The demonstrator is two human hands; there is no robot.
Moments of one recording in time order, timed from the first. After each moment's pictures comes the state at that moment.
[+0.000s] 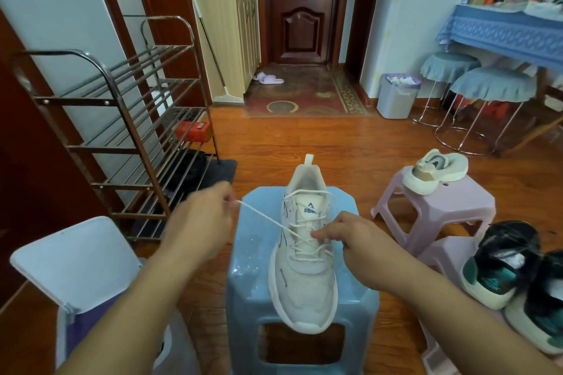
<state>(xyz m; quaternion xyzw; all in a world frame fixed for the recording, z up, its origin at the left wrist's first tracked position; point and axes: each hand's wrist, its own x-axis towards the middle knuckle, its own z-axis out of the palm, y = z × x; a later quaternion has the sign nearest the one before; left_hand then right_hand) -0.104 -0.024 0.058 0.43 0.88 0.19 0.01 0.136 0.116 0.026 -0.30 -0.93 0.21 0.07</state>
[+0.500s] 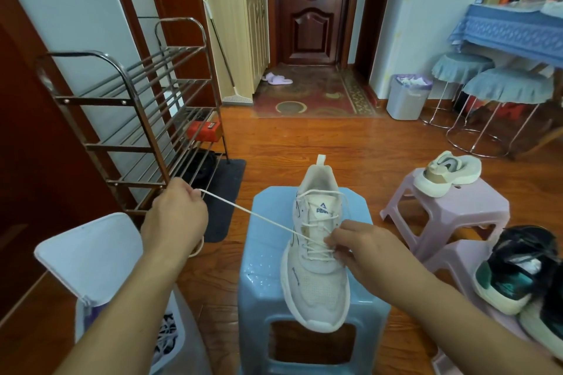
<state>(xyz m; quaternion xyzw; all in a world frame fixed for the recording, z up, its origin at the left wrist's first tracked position) -0.141 -0.051 0.053 0.27 0.91 0.31 -0.01 0.135 0.107 0.014 -0.21 -0.96 0.09 0.15</state>
